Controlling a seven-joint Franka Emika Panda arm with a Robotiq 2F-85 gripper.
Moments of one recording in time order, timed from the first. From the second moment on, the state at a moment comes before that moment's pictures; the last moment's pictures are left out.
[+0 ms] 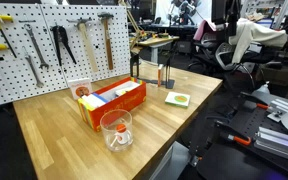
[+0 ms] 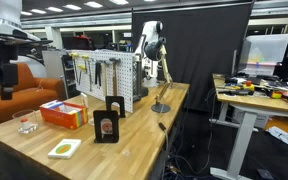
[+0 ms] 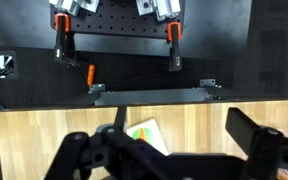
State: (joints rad) arm 0.14 -0.66 0.14 -2.74 0.13 1.88 0.11
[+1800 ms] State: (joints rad) arm 0.18 -0.24 0.29 -2.44 0.03 2.11 0.26
